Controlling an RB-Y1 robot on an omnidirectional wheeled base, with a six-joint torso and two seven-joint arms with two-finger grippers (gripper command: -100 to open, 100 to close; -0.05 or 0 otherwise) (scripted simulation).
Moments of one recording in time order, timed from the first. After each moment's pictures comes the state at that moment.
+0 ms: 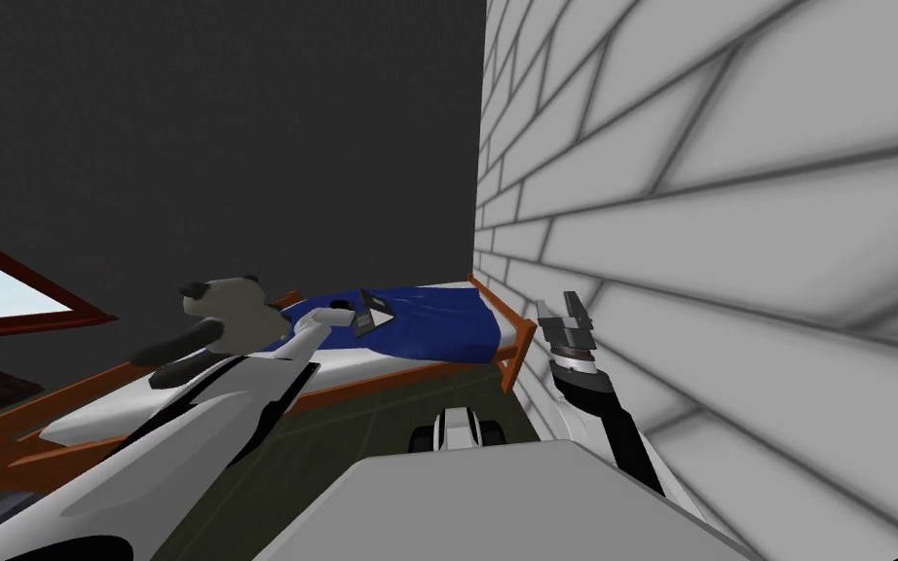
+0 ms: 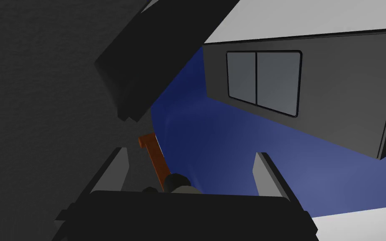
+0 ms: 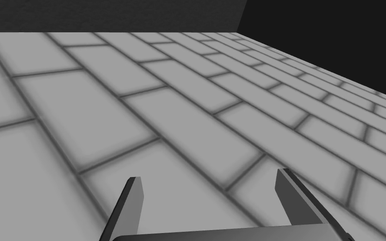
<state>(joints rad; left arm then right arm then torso) -0.84 0.82 -0.17 -0.53 0.31 0.48 0.43 0.52 0.00 -0.06 -2.35 0.00 -0.51 -0.04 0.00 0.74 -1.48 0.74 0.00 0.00</state>
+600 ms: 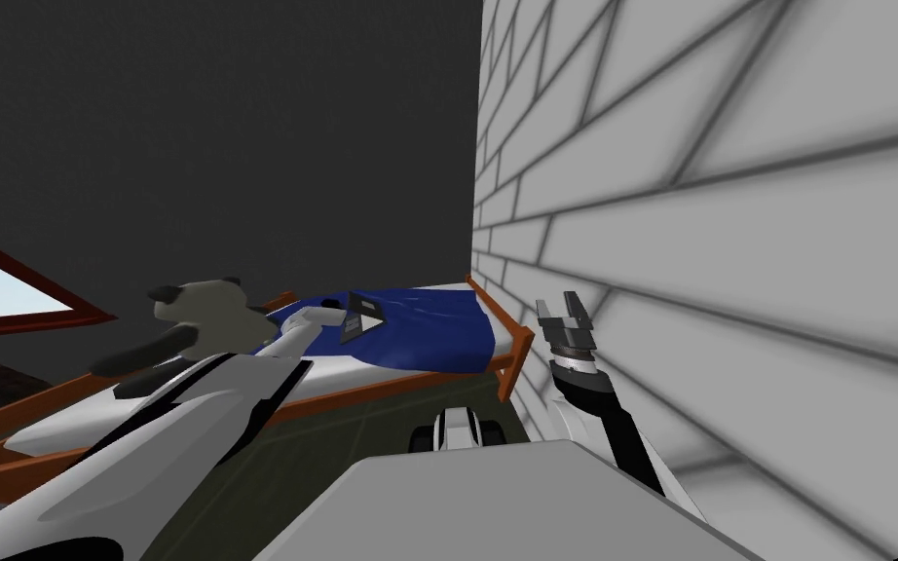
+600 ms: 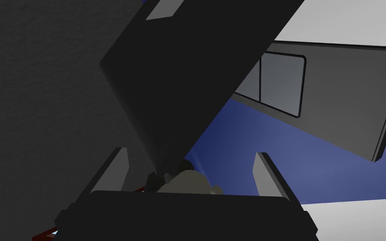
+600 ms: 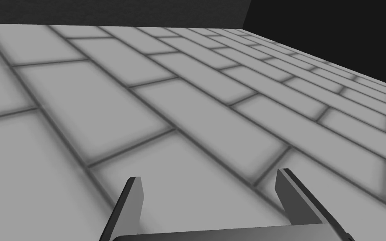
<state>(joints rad) -0.86 0.87 -0.20 -0.48 0.29 0.52 0.43 0.52 0.00 -0.06 -2.35 0.00 -0.51 -0.04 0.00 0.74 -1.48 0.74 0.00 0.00</state>
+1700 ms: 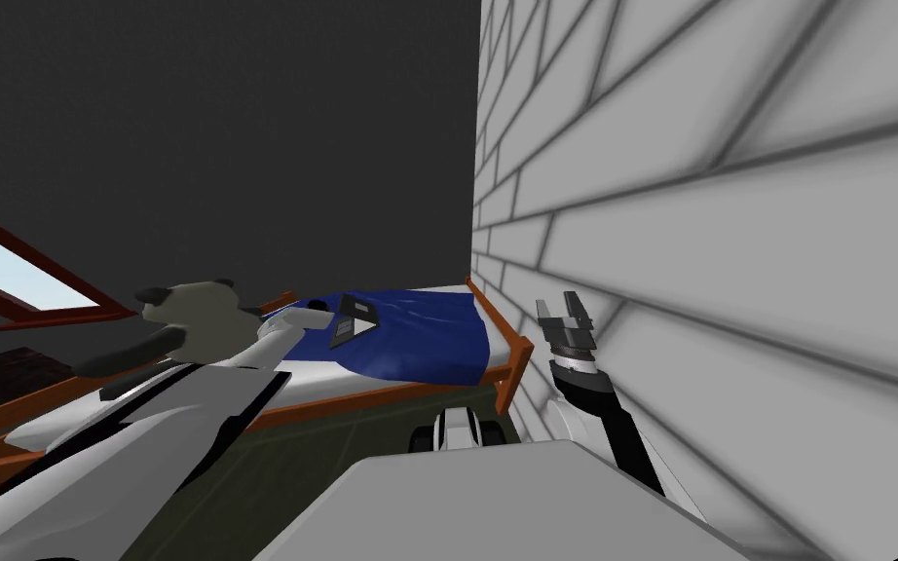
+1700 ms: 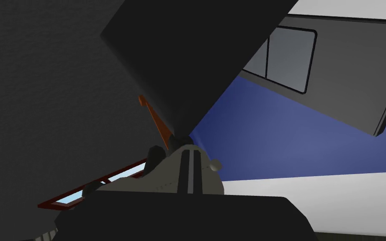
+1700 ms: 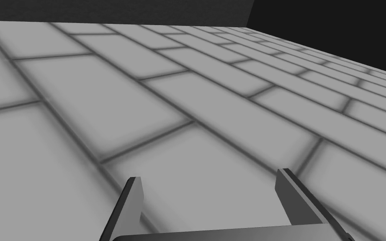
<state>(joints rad) -0.79 0.97 -0.24 -0.57 0.30 0.57 0.50 0.52 0.00 -0.06 -2.35 0.00 -0.51 -0.04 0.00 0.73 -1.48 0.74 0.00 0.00</state>
